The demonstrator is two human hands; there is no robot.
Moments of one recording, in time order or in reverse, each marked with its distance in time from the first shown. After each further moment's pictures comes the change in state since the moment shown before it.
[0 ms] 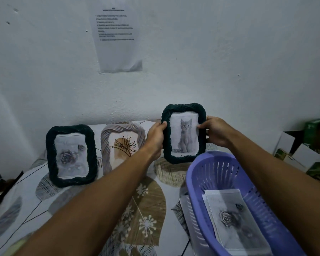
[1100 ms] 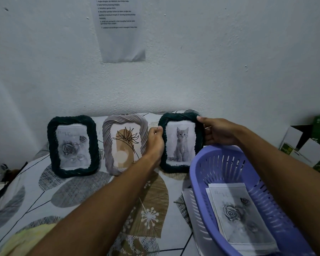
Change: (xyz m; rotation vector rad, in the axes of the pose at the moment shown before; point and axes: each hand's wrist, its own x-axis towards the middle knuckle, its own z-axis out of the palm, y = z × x) left_hand 0.000 -0.046 -0.014 0.109 0.221 0.002; right_hand 0.005 0.020 -0.009 -0.157 -0.262 0.162
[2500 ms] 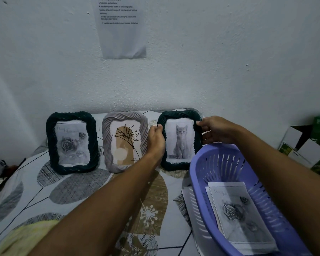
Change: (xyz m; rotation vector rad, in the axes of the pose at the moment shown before) left_hand 0.008 -0.010 0.003 0.035 0.063 0.049; right_hand 0.006 0.001 0.006 -0.116 0.081 -0.047
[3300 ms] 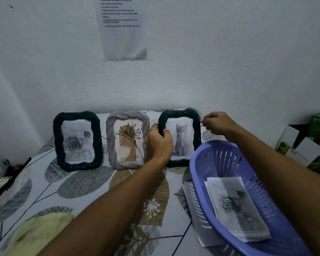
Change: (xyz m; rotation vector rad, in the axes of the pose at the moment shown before) left_hand -0.047 0.019 -0.006 0.320 0.217 0.326; right_hand -0.017 -0.002 0.000 -0.164 0.336 -0.178
